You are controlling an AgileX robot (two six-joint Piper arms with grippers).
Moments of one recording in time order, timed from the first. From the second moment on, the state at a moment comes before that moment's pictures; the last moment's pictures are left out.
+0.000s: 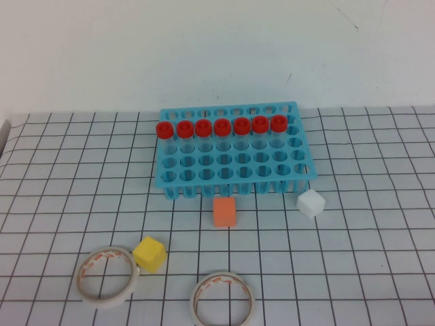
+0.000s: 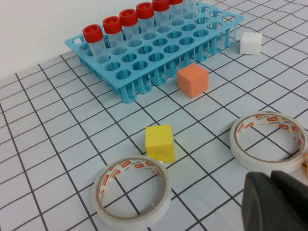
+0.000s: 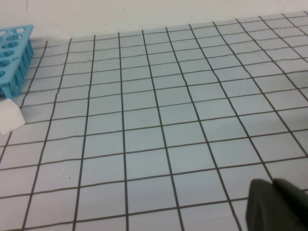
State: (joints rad) right arm -0.09 -0.01 0.02 -0.04 0.38 0.13; left arm -0.60 0.13 -0.27 0.11 0.55 -0.06
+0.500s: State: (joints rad) right arm -0.09 -0.01 0.02 -0.05 0.38 0.13; left arm -0.34 0.00 -0.12 0.11 0.38 -0.13
